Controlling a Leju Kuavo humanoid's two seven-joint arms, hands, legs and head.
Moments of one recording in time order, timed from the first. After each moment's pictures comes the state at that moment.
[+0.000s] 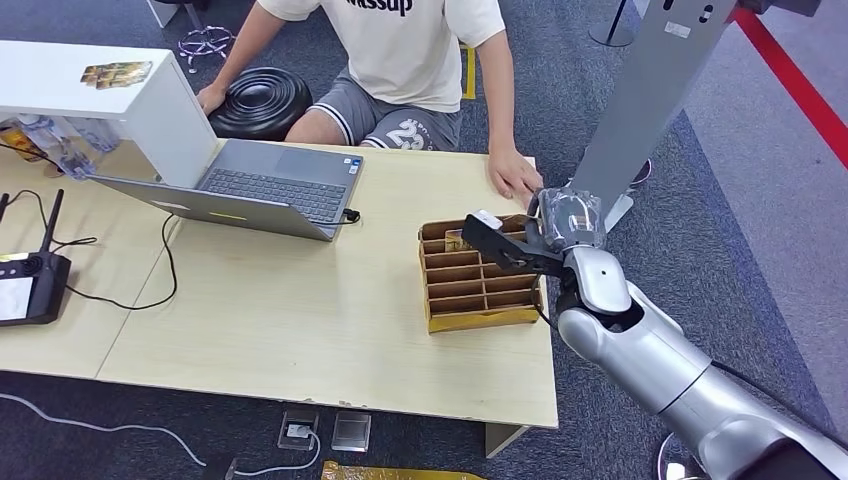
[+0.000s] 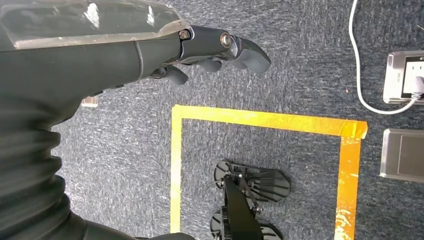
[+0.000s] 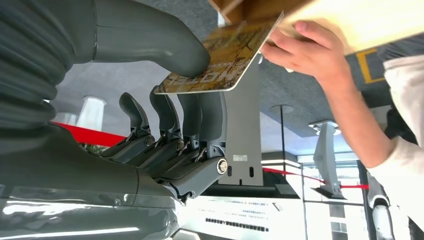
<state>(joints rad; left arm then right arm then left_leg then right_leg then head) -0.12 0.09 -1.07 -0.24 1.23 0.29 -0.10 -0.82 -0.32 0.97 -1.20 0.55 -0.19 0.44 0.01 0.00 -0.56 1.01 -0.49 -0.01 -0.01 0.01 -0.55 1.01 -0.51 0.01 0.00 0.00</state>
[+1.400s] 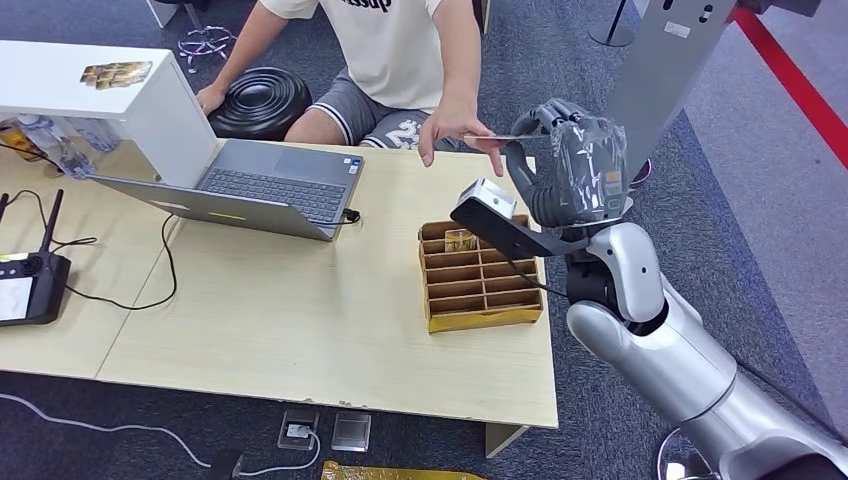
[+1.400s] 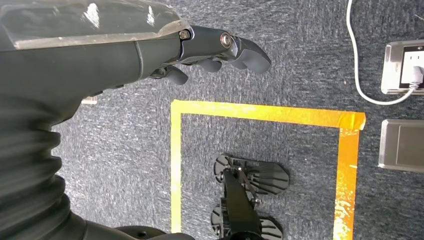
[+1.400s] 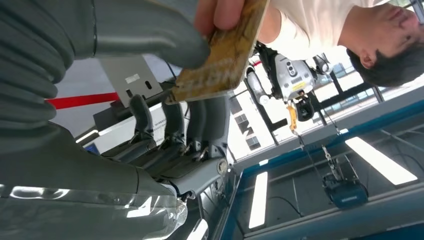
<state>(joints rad) -0.13 0.07 -1.07 -0.24 1.22 0.29 -0.09 -0.80 -0.31 0.82 -1.51 0.68 -0.49 0.18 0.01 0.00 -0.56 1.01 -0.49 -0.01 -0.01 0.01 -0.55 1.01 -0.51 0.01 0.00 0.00</state>
